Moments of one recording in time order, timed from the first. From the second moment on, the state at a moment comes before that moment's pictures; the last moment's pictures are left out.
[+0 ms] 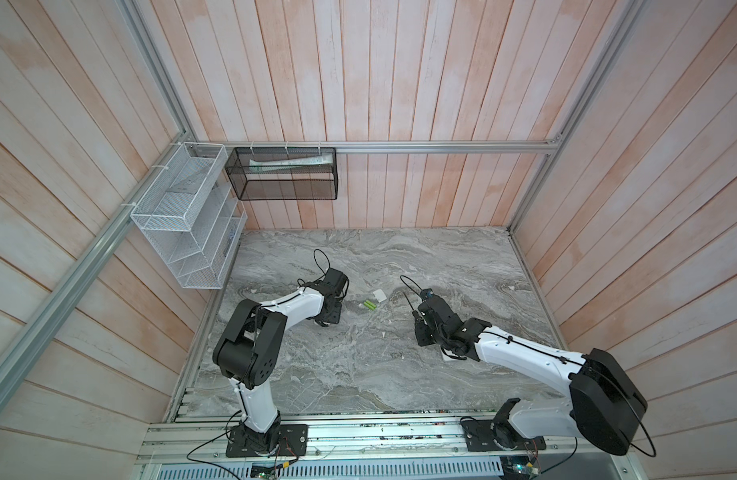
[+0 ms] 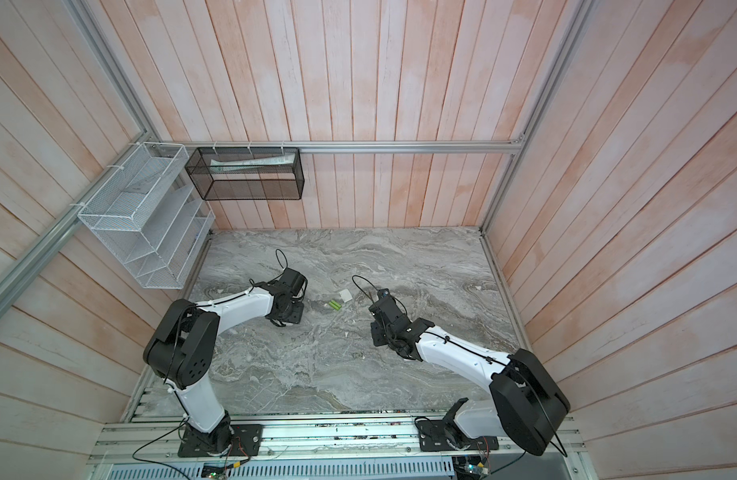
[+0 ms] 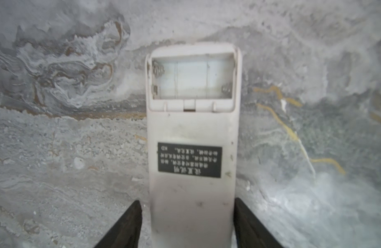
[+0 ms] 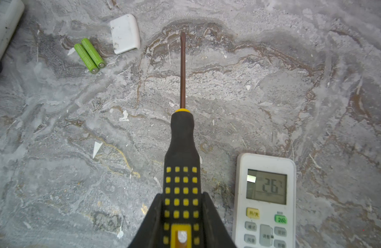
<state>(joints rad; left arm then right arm) -0.44 1.82 1.11 -0.56 -0.27 -0.26 0.75 1.35 0.72 -0.32 0.24 0.44</state>
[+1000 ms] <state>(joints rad) -0.44 1.66 1.12 -0.59 -0.19 -0.34 0.75 1.60 0.67 -0.02 0.26 0.45</state>
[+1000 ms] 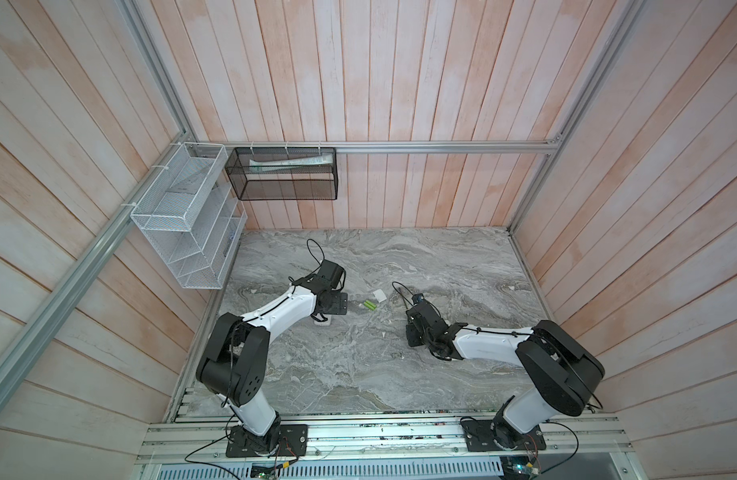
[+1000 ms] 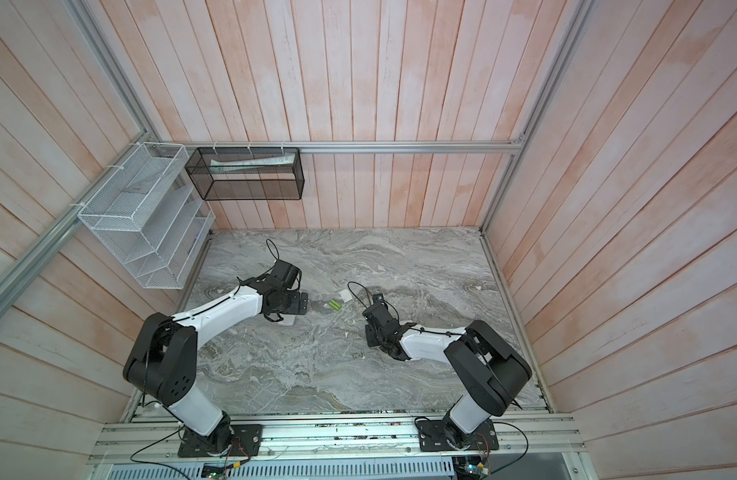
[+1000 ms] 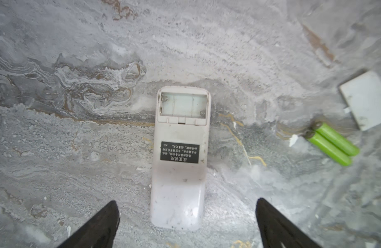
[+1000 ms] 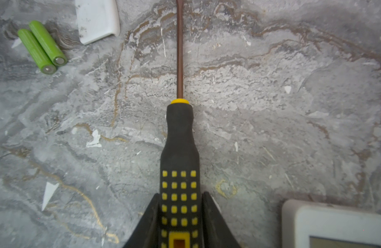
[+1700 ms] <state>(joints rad) -0.45 1.57 1.06 -0.56 -0.10 -0.42 0.71 1.38 0.74 -0.26 0.27 0.45</state>
